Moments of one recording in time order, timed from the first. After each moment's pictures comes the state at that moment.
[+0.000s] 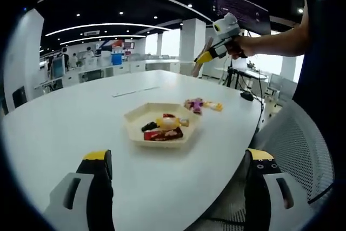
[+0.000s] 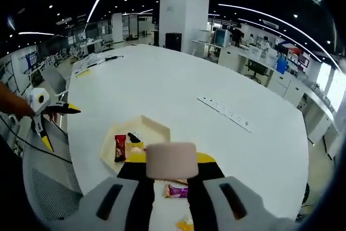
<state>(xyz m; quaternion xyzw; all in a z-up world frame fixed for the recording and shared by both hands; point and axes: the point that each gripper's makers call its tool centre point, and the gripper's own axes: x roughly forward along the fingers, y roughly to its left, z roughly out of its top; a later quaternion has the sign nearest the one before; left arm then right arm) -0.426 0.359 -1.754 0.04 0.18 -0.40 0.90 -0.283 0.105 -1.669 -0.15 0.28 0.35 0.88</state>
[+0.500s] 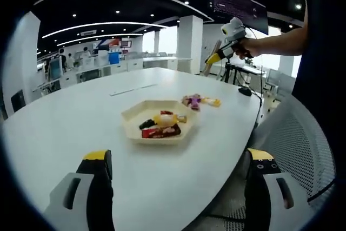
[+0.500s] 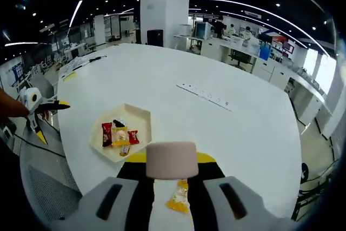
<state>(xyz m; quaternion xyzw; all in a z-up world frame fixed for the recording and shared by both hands) -0.432 0.354 -1.759 0.07 0.19 -0.42 0.89 -0.299 0.041 -1.684 -0.13 0.30 0.29 0.90</state>
